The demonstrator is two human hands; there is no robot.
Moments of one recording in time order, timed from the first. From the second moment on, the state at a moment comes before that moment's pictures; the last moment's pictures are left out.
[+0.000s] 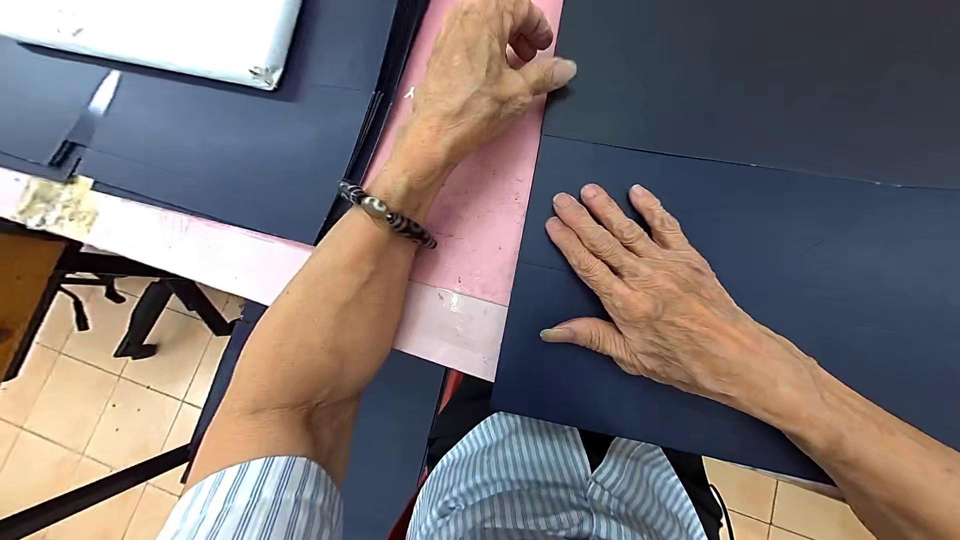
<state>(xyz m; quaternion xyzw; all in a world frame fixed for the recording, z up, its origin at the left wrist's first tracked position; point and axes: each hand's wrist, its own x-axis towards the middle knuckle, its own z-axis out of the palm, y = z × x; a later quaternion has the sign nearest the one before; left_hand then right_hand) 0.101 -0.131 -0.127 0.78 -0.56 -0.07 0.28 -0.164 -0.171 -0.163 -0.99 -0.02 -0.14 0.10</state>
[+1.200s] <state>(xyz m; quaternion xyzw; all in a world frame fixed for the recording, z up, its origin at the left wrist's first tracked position) 0.089 -0.145 -0.123 0.86 -0.44 -0.10 0.22 -0.163 -0.169 -0.165 -0.98 -0.03 -0.15 0.09</state>
